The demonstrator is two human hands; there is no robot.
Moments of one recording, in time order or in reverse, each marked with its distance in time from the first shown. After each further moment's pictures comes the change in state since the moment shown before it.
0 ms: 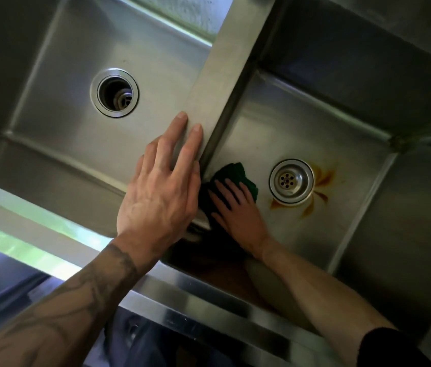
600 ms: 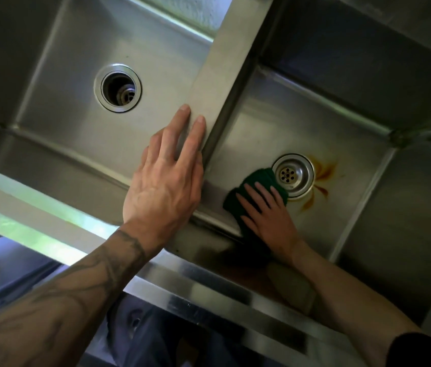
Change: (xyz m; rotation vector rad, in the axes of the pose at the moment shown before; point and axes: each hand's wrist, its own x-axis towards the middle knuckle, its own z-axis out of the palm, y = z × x) left_hand 0.001 0.002 -0.003 0.006 0.010 -0.007; right_hand -0.057 0.048 -0.007 -0.066 -0.069 0.002
